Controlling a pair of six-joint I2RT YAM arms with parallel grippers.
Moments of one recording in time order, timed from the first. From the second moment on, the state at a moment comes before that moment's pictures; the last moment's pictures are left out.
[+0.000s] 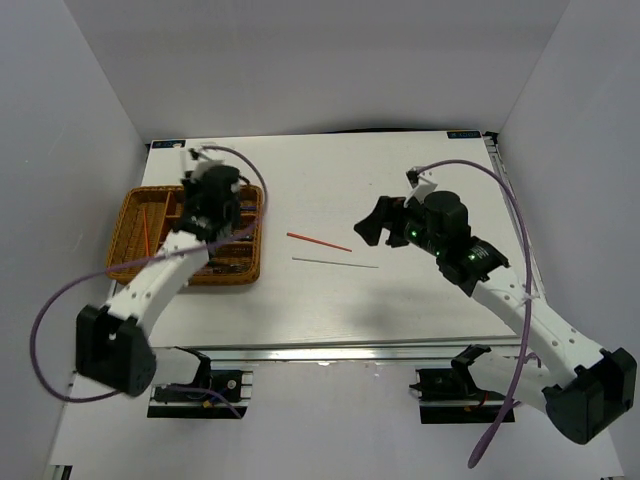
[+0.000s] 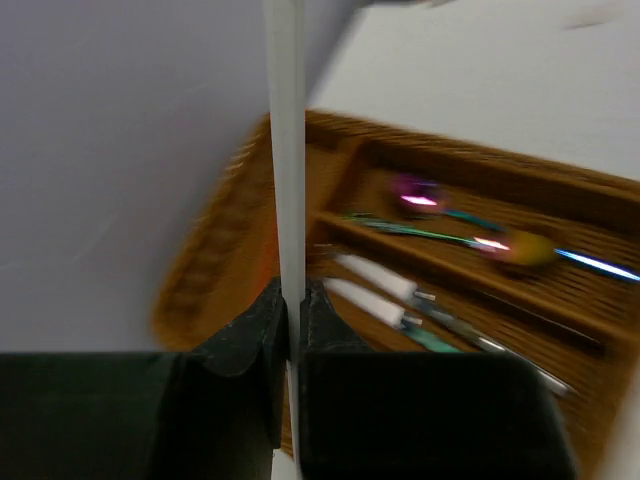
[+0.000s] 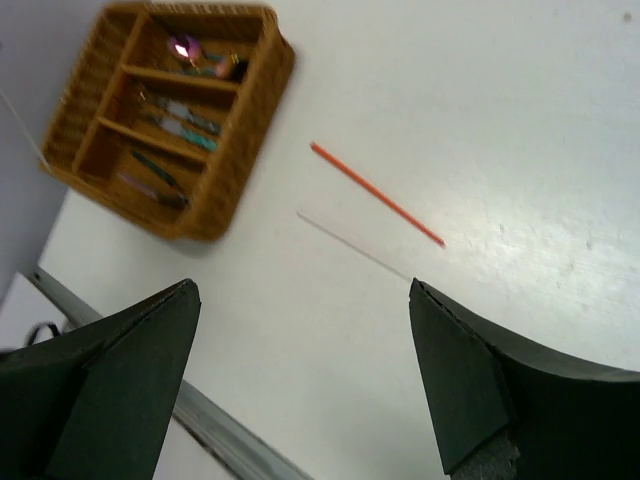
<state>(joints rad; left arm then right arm) -0.46 1.25 1.03 -0.24 -0.97 -0.02 0.58 1.06 0.93 -0.21 -0.14 0.48</state>
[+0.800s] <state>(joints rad) 0.01 1.81 1.07 0.40 -1.30 0.59 0.58 0.85 0.73 -0.29 -0.21 0.39</state>
